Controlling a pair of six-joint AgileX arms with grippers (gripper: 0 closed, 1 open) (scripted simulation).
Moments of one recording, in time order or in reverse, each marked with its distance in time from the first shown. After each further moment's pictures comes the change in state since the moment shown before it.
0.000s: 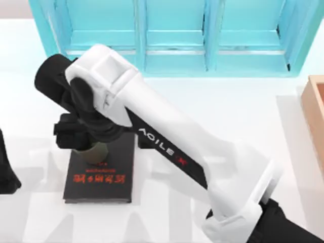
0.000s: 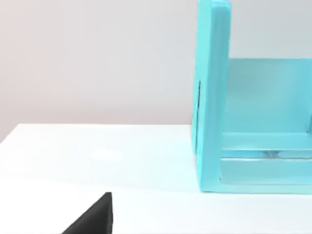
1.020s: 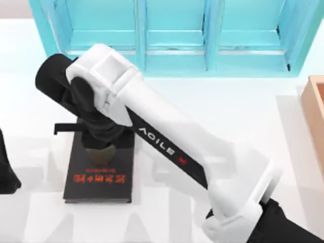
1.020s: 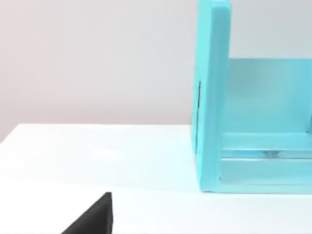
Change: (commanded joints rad) left arm 0.000 0.000 0.000 0.000 0.000 0.000; right arm 0.000 0.000 0.000 0.000 0.000 0.000
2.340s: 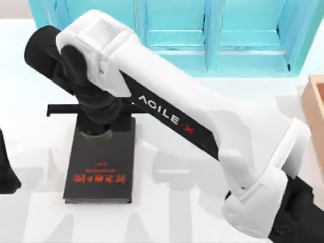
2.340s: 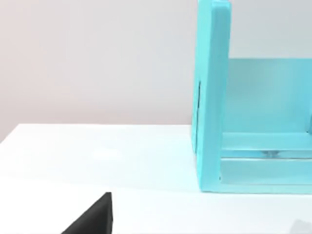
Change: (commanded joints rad) left arm 0.000 0.000 0.000 0.000 0.000 0.000; right arm 0.003 -0.311 -0.444 0.134 -0.005 0.000
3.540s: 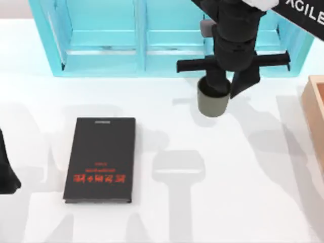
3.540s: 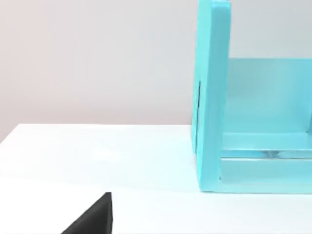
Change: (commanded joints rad) left arm 0.000 0.000 0.000 0.000 0.000 0.000; right arm -0.415 -0.548 -0.852 0.145 -0.160 -0.411
